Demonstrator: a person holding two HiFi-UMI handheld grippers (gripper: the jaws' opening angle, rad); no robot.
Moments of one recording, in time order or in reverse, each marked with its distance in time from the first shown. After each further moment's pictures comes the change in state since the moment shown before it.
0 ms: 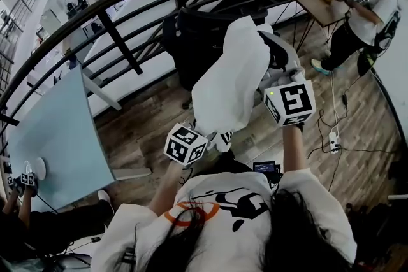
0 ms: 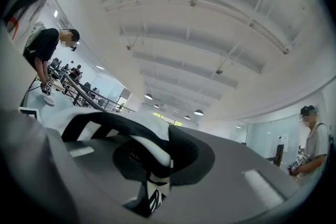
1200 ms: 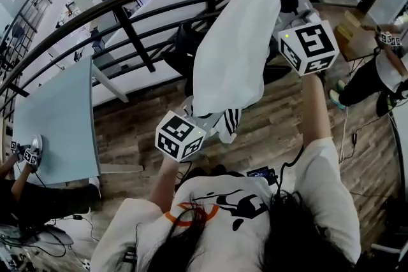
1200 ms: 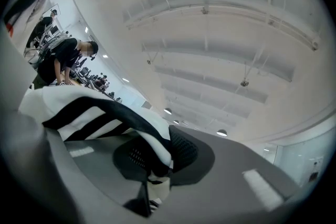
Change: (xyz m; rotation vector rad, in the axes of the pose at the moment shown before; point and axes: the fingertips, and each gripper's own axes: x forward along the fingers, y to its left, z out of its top) left arm 0.056 0.067 0.161 0.087 -0.236 0.188; right arm 0.176 -0.121 0.032 -0.112 -0.202 0.277
